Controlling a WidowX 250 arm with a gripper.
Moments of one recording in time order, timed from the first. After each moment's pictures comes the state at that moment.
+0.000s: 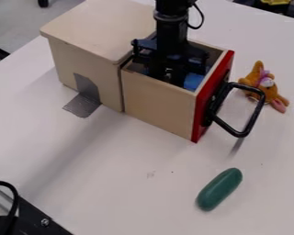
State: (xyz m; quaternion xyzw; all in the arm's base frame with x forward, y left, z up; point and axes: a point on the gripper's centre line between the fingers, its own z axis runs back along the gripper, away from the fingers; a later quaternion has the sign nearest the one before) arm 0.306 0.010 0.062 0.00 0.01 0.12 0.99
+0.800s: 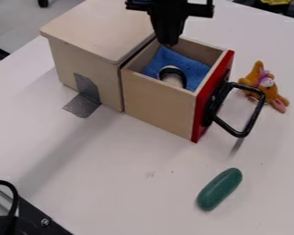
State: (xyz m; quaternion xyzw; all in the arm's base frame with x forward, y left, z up) arm 0.305 0.003 0.140 -0.02 -0.08 0.11 0.99
